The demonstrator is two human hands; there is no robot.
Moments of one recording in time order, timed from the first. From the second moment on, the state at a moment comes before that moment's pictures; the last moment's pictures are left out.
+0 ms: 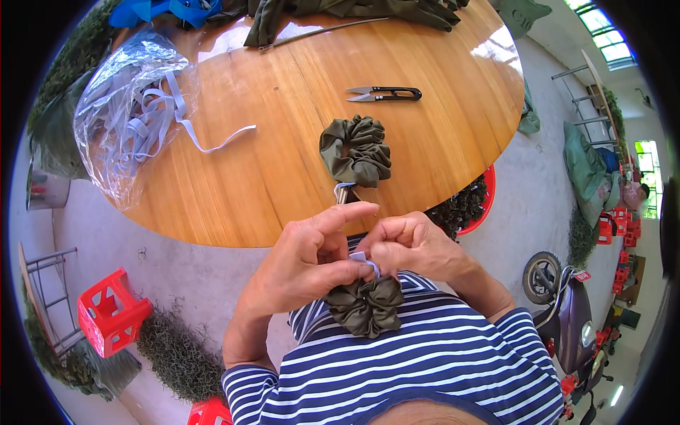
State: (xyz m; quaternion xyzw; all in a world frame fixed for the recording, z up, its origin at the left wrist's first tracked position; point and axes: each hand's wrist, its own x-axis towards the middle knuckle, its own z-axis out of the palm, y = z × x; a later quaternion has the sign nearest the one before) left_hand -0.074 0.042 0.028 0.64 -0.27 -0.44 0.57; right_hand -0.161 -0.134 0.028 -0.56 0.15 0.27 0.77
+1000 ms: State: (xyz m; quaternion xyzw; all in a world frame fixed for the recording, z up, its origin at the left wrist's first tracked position) left_hand -0.112 0.029 -0.003 0.71 -0.38 0.03 0.59; right_hand -0.157 -0.149 0.012 -0.51 0.14 0.23 0.82
